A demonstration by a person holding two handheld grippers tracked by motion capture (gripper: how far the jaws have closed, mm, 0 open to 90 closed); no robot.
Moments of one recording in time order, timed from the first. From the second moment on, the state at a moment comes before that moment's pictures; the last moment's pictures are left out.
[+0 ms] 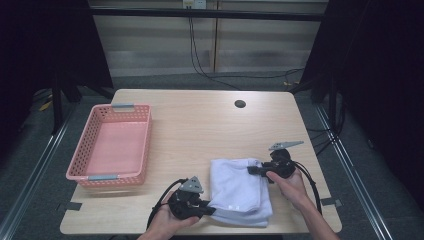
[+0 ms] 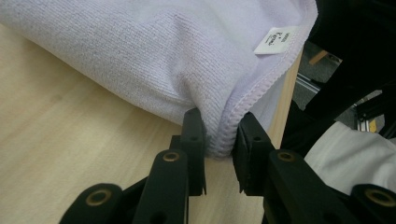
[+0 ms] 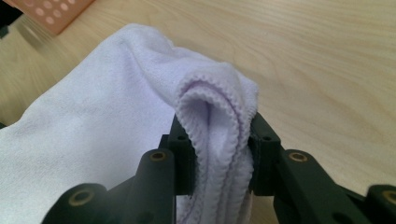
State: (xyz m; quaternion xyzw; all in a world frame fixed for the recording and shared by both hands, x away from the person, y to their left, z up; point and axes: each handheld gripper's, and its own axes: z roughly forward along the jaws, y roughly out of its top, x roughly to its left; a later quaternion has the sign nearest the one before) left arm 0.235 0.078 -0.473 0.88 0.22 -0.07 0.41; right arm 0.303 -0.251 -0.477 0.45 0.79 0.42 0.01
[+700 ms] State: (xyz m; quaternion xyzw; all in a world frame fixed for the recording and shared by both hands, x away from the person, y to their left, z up) left arm 0.260 0.094 -0.425 0.87 0.23 -0.06 0.43; right arm 0.333 -0.240 -0.433 0.44 0.79 0.43 0.02
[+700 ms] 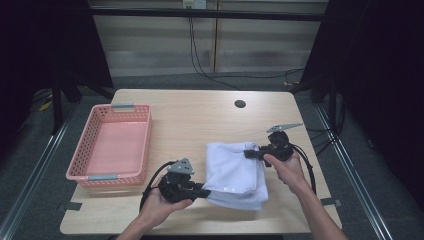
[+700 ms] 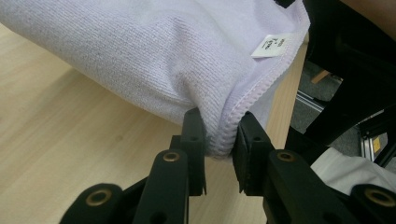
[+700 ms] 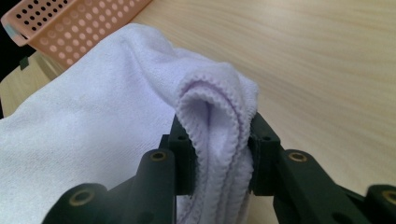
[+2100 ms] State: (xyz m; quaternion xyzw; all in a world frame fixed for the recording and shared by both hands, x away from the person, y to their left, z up) left arm 0.297 0.175 -0.375 0.85 0.29 0.01 0.43; right arm 0.405 -0.162 -0.384 0.38 0.81 0.45 0.01
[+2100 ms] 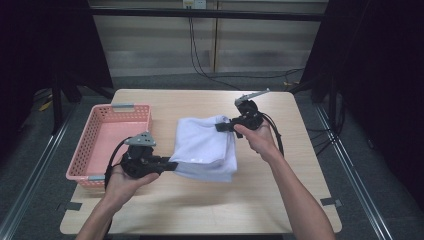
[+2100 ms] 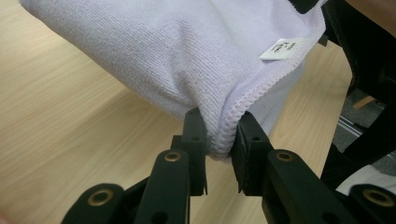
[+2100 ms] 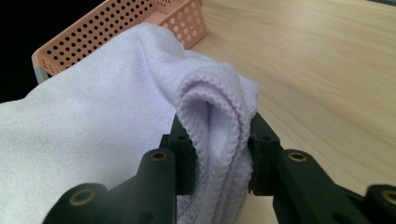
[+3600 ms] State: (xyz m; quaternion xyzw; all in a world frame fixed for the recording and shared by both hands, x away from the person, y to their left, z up) left arm 0.289 0.334 -0.343 0.79 0.38 0.09 0.47; right arm 0.463 0.012 -0.330 0.31 0.84 0.45 -0.02
